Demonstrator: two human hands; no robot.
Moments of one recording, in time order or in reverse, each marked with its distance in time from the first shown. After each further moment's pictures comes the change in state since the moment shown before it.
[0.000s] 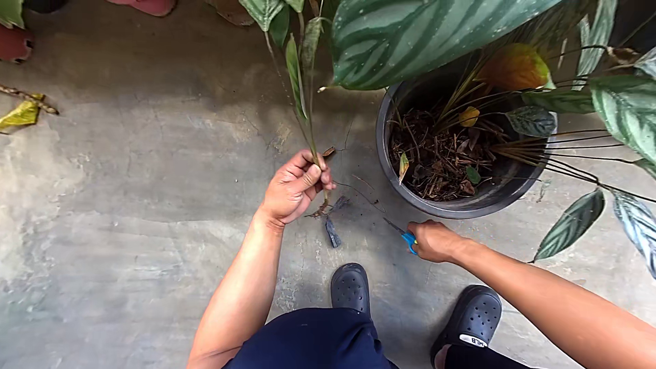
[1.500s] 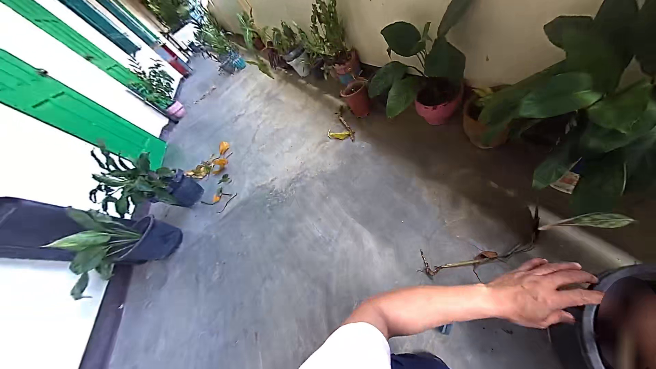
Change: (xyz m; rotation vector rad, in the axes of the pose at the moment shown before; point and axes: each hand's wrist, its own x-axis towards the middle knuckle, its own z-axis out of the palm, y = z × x) left_hand 0.047 0.005 0.070 1.289 0.006 0.451; right_hand 0.041 -0.021 -0.150 -0.078 0.919 -0.129
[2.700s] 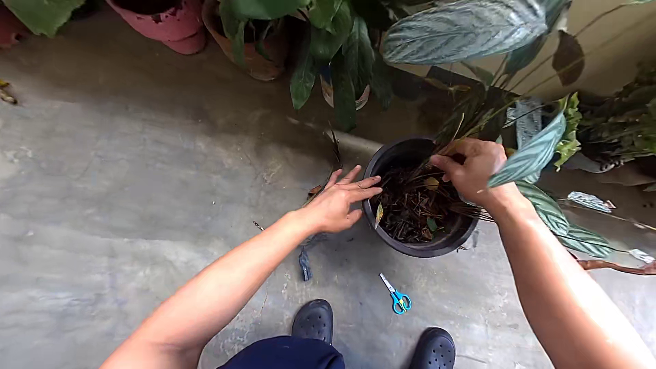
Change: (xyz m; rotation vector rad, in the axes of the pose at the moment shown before) left_hand 0.014 -0.005 -0.009 -0.084 -0.245 0.038; right_hand -0.070 -0.001 -0.152 0.112 0.218 0.015
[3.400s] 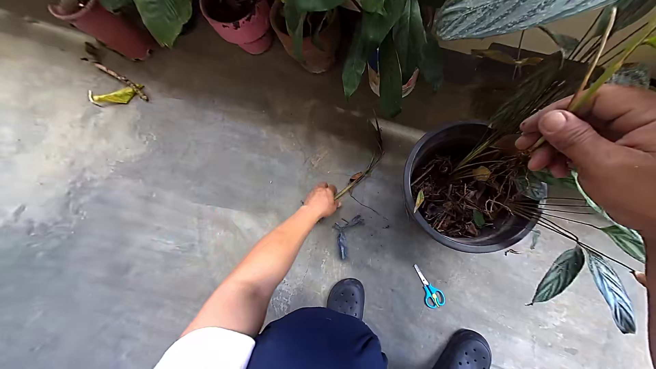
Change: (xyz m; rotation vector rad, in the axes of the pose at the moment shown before) left_hand -0.097 -0.125 0.041 0.126 -0.245 -0.965; right_hand -0.023 -0.012 -0.037 0.483 0.017 -0.260
